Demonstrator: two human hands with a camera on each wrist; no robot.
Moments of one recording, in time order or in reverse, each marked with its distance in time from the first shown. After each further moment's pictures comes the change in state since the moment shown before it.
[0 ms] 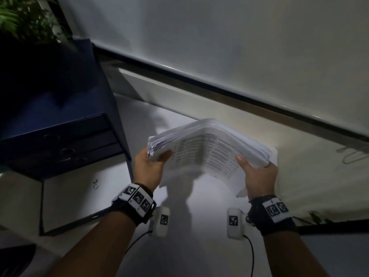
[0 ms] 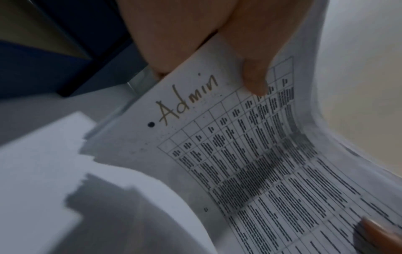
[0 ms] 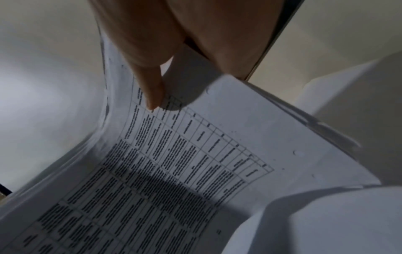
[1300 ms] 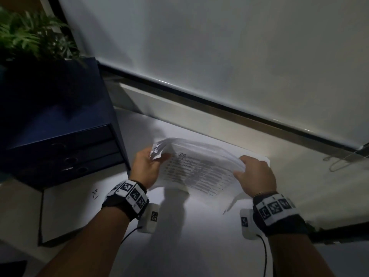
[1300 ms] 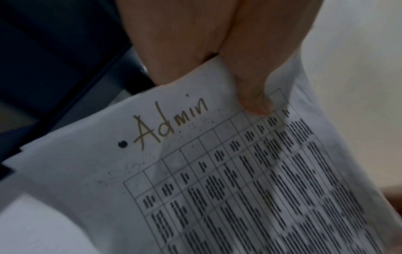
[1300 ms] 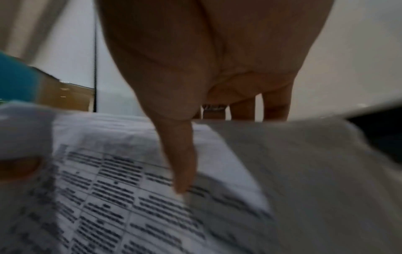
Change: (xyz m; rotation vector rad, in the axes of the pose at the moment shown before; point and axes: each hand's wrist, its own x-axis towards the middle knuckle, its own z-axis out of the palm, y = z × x) left_hand 0.024 0.015 -0.015 0.251 -0.150 0.164; right_hand 0.002 -0.052 -0.002 -1.203 -0.259 -0.256
